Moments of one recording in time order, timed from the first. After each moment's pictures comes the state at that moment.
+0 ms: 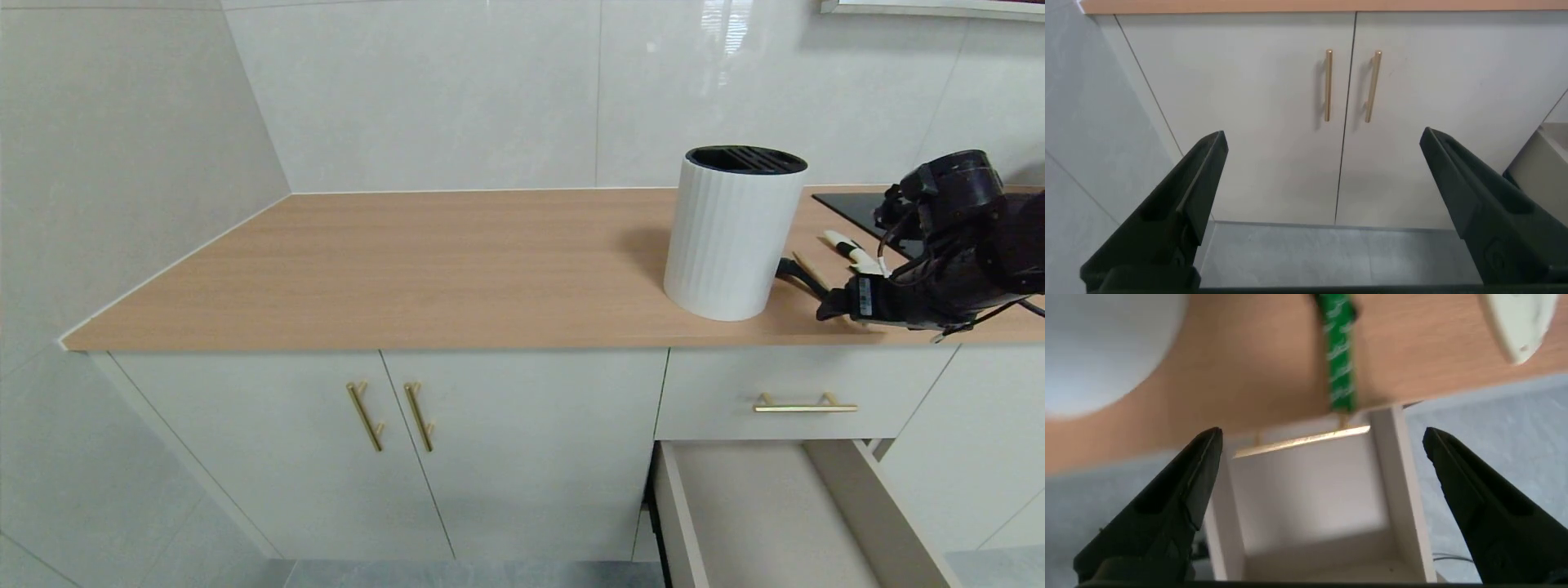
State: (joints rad) left arm 0.00 0.00 0.00 0.00 0.03 0.00; right arm 0.07 1.84 -1.45 0.37 -0.23 0.21
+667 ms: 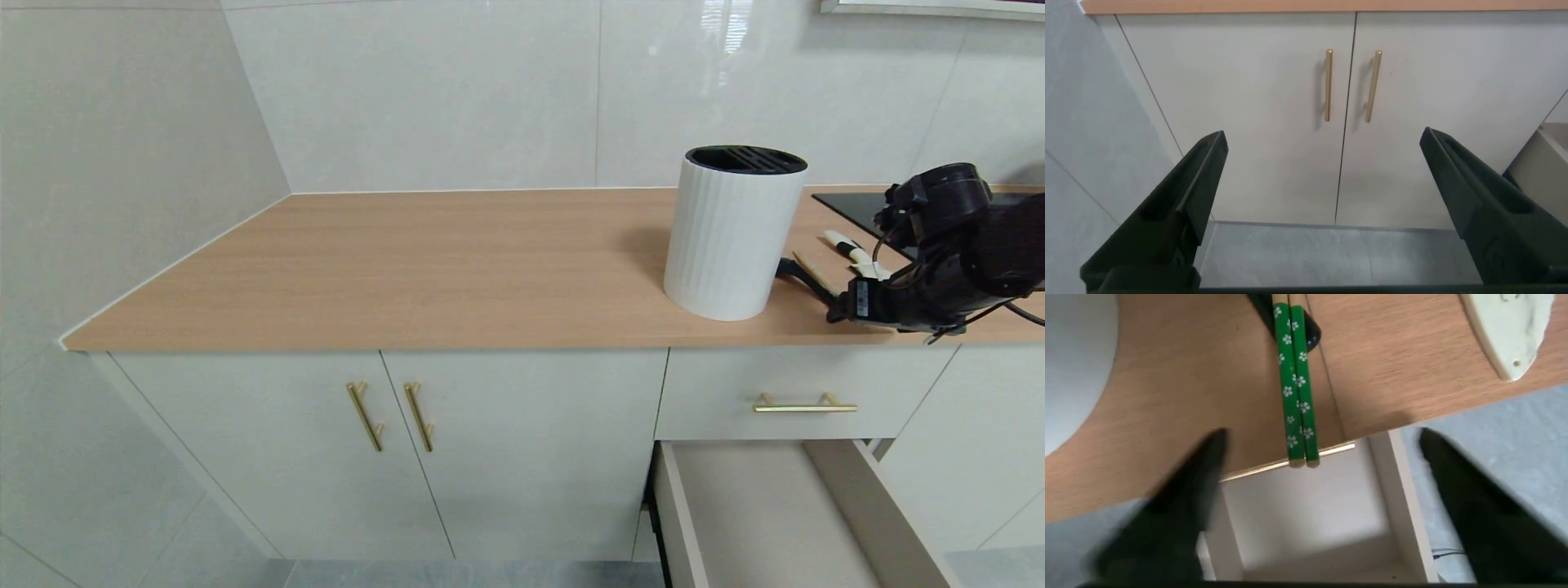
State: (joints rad) left arm 0.00 0.00 0.00 0.00 0.03 0.00; right arm 0.03 1.90 -1.48 0.35 -0.23 0.22
